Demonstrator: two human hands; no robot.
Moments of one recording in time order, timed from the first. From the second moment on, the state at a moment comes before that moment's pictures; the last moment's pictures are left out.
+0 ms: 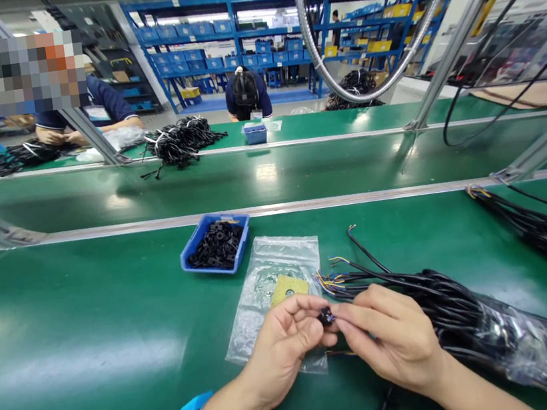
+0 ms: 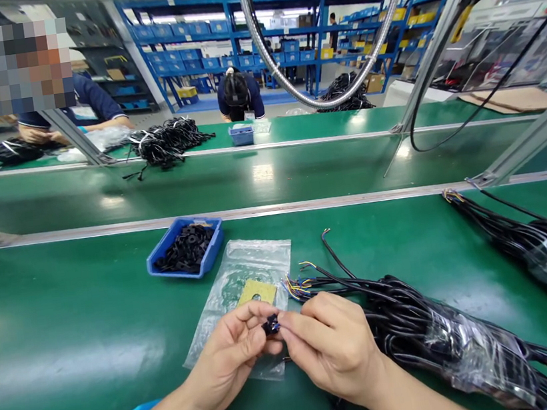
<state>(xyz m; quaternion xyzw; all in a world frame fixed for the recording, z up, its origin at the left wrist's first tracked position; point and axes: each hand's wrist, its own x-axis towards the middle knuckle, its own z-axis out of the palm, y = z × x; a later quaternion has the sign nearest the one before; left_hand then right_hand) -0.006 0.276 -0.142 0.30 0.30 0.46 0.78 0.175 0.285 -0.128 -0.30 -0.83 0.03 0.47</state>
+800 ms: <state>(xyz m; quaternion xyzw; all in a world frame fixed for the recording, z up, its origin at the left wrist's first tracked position) 0.003 0.270 -0.145 0.28 0.36 0.48 0.75 0.184 0.281 -0.129 -0.29 -0.89 -0.12 0.33</state>
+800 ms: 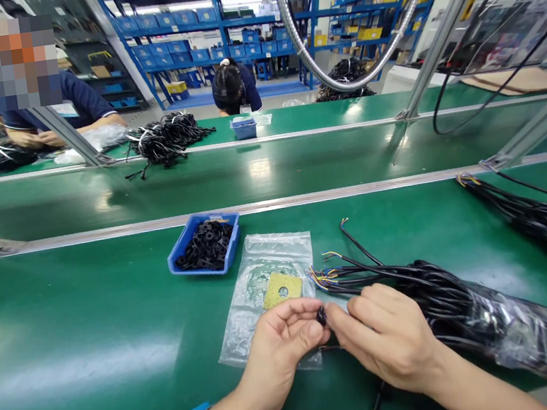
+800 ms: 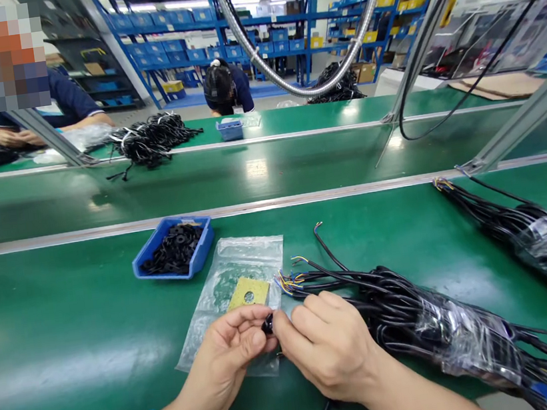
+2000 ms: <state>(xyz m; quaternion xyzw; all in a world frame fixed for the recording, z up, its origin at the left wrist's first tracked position) -0.002 0.272 -0.148 0.32 0.35 0.44 0.76 0.182 0.281 -0.137 -0.29 -0.88 -0.07 0.36</state>
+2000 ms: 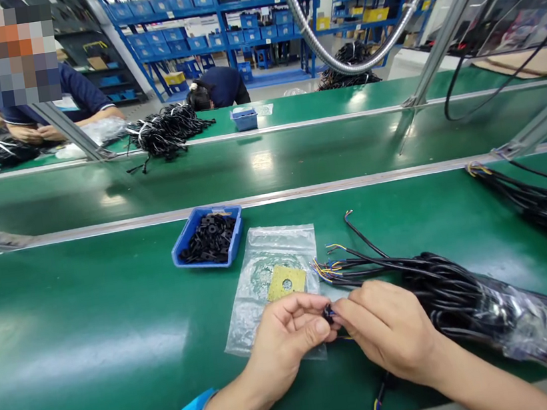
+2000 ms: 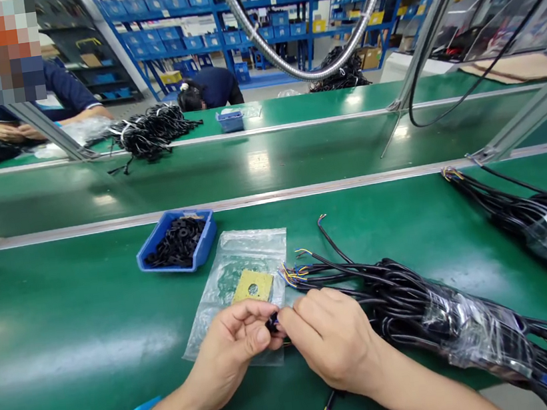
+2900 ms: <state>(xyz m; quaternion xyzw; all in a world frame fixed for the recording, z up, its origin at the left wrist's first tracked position) 0.003 0.271 -0.147 0.39 0.41 0.50 0.65 0.186 0.278 -0.130 -0.35 -0.82 0.15 0.42</state>
